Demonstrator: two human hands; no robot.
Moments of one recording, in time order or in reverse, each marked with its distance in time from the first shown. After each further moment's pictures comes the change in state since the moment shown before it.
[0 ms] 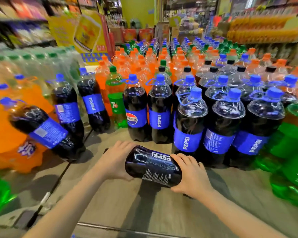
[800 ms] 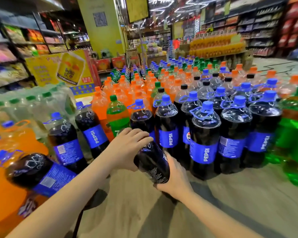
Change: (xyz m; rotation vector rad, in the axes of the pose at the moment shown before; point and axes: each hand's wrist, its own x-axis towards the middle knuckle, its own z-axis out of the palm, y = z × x) left_hand 0.071 -0.076 -0.103 0.433 0.184 0.590; right_hand 0.093 -0.125 0.032 0.503 0.347 0.201
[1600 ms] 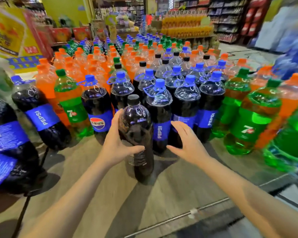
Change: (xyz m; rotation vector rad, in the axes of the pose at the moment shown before) left_hand 0.054 0.133 0.043 -1.215 0.393 -0.525; right_hand -0.034 0.107 -0.159 -0.291 0.136 -0.165
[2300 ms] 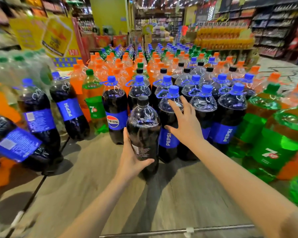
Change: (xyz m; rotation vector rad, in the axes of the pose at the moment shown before) left_hand -0.034 -0.030 0.061 0.064 0.259 -0.208; right_hand 0.091 -0.017 -0.013 -0.135 0.085 -0.115
